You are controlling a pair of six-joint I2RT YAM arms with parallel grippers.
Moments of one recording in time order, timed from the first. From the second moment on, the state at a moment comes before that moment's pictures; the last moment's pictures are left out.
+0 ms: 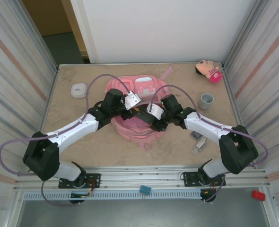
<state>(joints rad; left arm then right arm) -0.65 1.42 0.97 -0.13 0.05 0.43 0.60 1.46 0.89 -0.34 -0.20 -0.51</state>
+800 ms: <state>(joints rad) -0.70 1.34 1.06 -0.25 0.11 0.43 0.66 1.36 0.85 -0.38 -0.15 -0.56</state>
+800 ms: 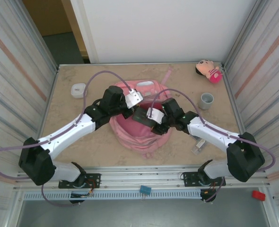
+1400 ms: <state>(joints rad) -0.70 1.32 1.06 -0.26 0.10 0.38 0.67 1.15 0.70 -0.32 -0.07 -0.10</state>
